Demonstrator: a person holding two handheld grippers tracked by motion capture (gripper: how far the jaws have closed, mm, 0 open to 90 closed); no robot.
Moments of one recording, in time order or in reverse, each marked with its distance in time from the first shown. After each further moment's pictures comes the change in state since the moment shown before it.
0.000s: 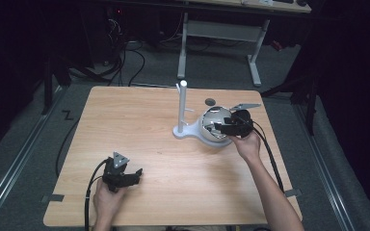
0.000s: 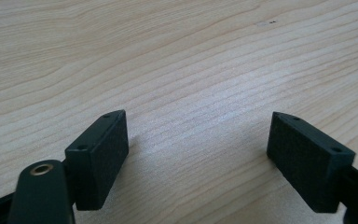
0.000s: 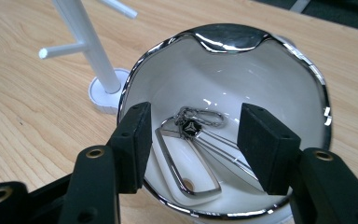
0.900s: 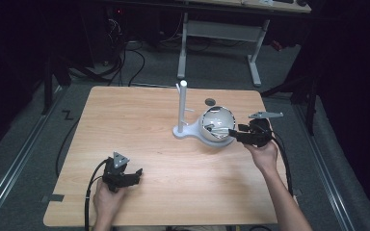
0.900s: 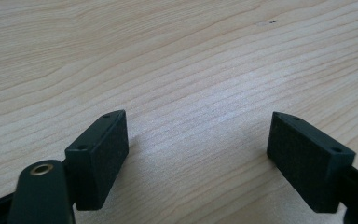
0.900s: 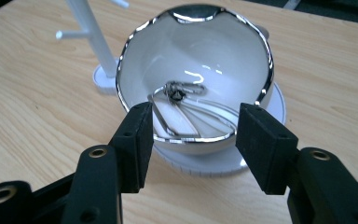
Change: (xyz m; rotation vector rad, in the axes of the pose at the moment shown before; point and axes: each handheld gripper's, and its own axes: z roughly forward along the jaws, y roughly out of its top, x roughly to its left) left arm 0.000 0.000 0.000 0.001 0.001 0.002; right arm -0.011 -0.030 -0.049 -0.025 -0.014 0.035
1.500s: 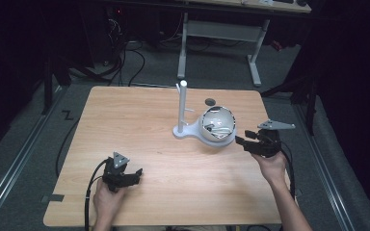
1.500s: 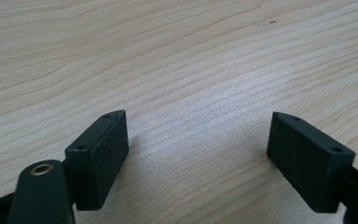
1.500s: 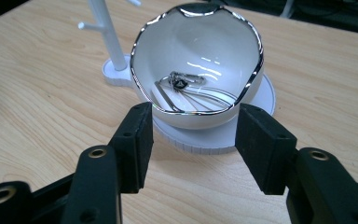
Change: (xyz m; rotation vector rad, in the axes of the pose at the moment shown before) left arm 0.000 0.000 0.000 0.000 0.000 0.000; right arm 0.007 -0.023 -0.033 -0.070 -0.008 -0.013
